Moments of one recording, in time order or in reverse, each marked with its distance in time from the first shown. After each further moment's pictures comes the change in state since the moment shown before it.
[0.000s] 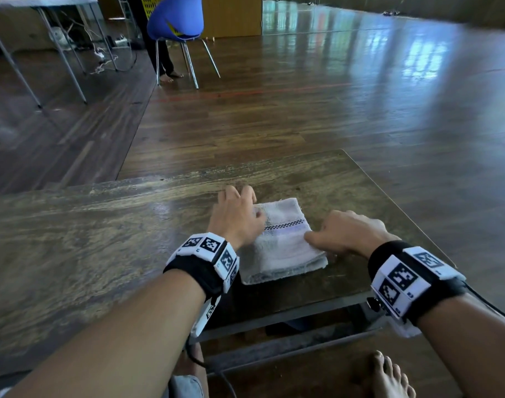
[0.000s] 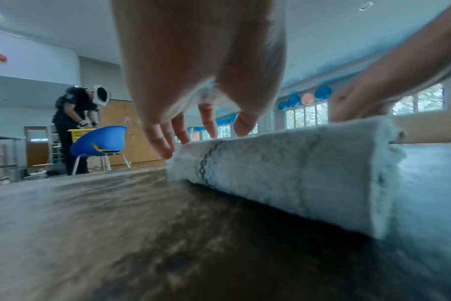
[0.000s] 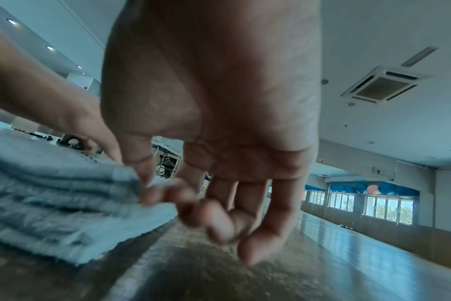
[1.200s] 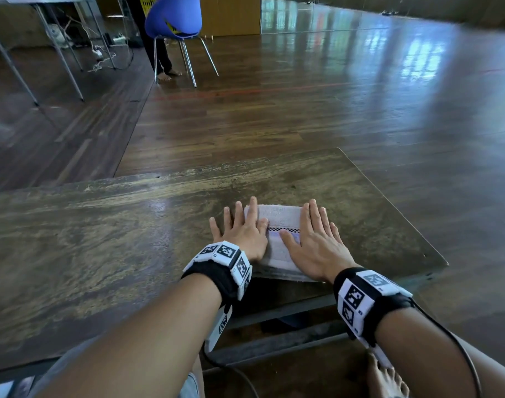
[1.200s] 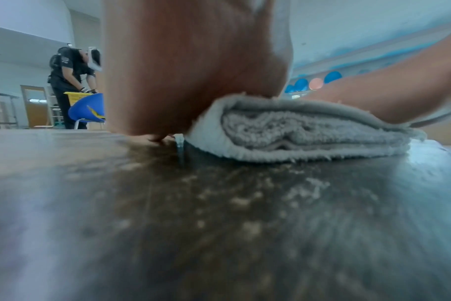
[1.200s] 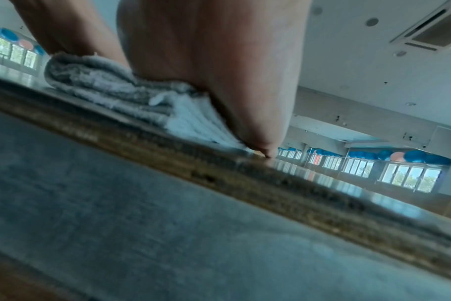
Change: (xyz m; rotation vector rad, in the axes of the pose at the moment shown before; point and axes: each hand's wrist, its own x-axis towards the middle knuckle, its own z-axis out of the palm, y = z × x) left_hand -0.014 0.011 0.039 -0.008 -0.375 -0.212; right_hand -0.005 -0.018 0.064 0.241 0.081 -0.156
